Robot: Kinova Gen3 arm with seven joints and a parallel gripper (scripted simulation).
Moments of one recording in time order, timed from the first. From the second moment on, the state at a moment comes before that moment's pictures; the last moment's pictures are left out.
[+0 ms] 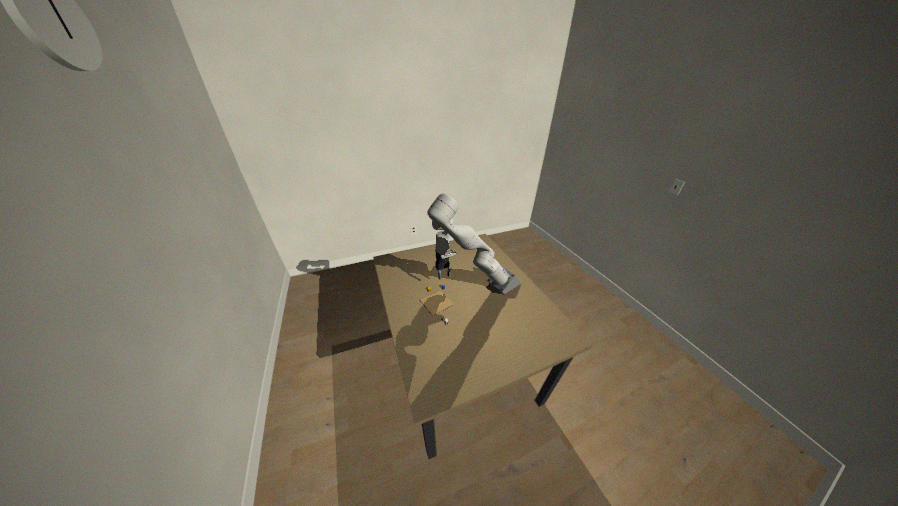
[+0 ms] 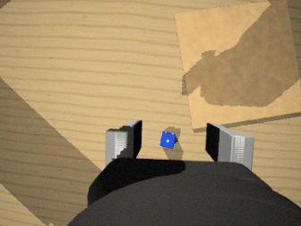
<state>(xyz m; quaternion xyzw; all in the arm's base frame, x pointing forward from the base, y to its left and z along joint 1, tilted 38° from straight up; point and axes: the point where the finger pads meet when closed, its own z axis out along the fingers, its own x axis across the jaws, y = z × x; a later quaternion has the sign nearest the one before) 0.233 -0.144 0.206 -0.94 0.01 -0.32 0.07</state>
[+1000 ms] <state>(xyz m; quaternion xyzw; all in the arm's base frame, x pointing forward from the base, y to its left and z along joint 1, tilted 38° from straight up) 0.239 -0.151 0.190 -0.87 -0.38 -0.32 -0.07</state>
